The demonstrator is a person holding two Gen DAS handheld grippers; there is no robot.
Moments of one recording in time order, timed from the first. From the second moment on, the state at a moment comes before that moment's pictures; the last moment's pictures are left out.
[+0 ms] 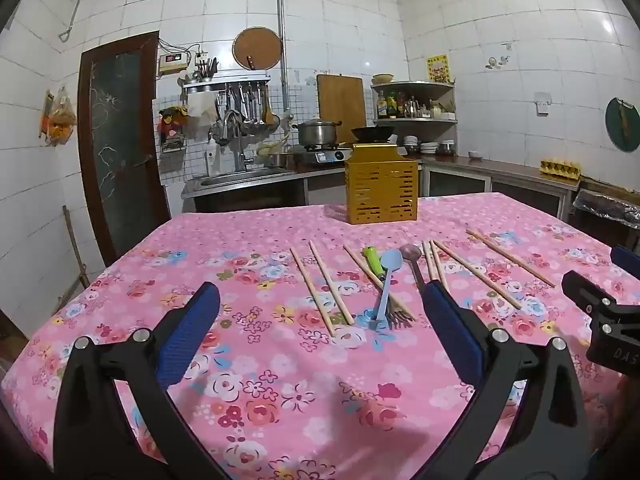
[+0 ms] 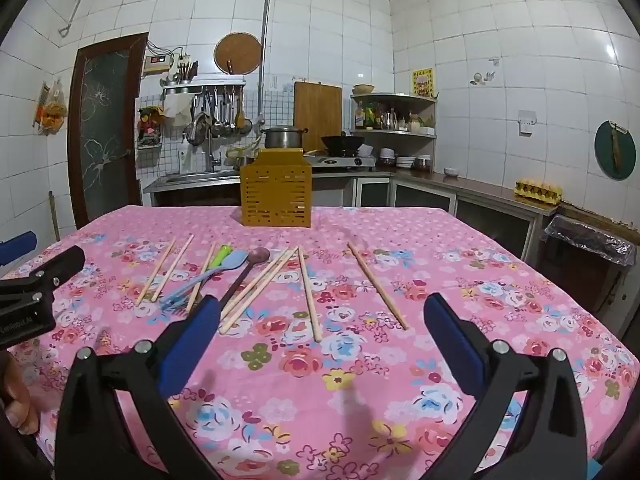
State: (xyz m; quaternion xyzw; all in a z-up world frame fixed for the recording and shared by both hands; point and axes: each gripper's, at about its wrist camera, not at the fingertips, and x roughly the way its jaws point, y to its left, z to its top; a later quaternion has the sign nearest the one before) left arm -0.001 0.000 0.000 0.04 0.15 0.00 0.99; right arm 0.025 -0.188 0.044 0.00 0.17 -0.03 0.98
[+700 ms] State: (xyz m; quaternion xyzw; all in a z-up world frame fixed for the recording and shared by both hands) left arm 0.005 0.003 -0.003 0.03 0.16 -0.02 0.99; right arm 0.024 -0.189 0.045 0.00 0.16 -0.04 0.99
